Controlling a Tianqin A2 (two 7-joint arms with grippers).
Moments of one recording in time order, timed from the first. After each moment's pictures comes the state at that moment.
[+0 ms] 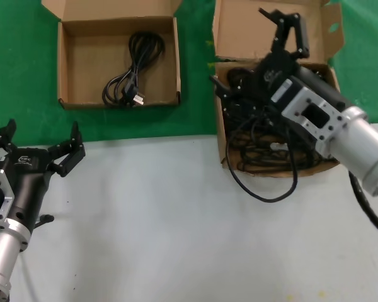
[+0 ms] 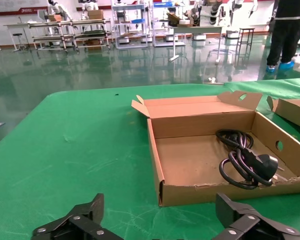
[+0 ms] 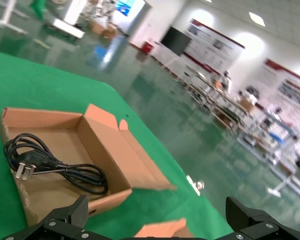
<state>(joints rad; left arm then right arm) -0.01 -0.30 1.60 -1.60 -1.79 0.01 -0.01 0.47 0.34 -1.81 1.60 1.31 -0.32 -0.18</state>
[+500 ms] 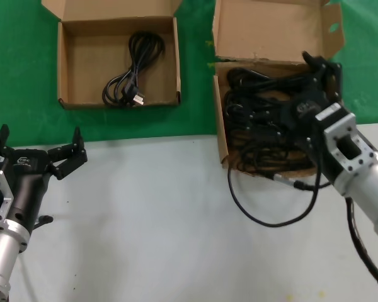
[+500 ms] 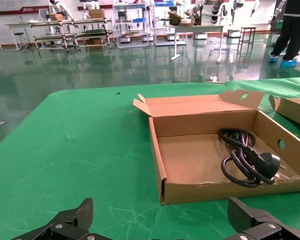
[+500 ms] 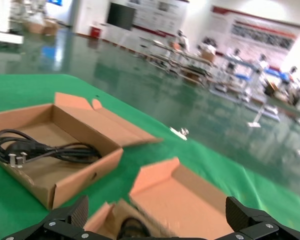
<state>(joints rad) 0.00 -0.30 1.60 -1.60 -1.79 0.01 0.00 0.28 0.32 -1.73 1.60 1.51 -0.19 -0.11</state>
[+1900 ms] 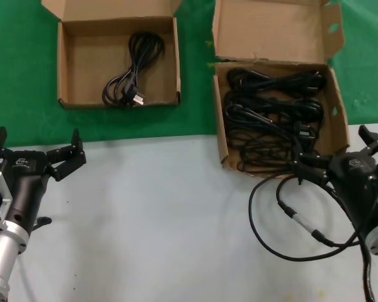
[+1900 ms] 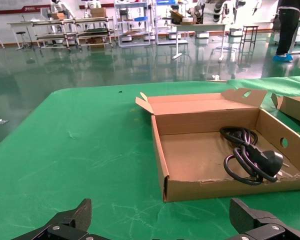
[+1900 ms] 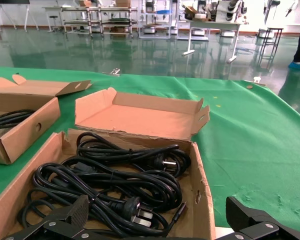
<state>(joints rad) 0.00 -0.30 1.60 -1.60 -1.80 0.00 0.00 0.03 0.30 -1.61 1.60 1.77 -0.02 -0.01</state>
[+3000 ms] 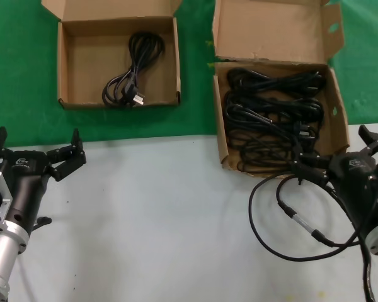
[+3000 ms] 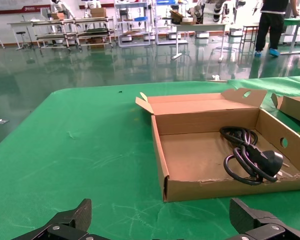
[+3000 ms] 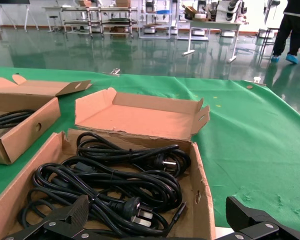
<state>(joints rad) 0.00 -0.30 1.60 -1.60 -1.80 0.00 0.00 0.03 0.30 -1.61 1.60 1.77 -0.02 -0.01</state>
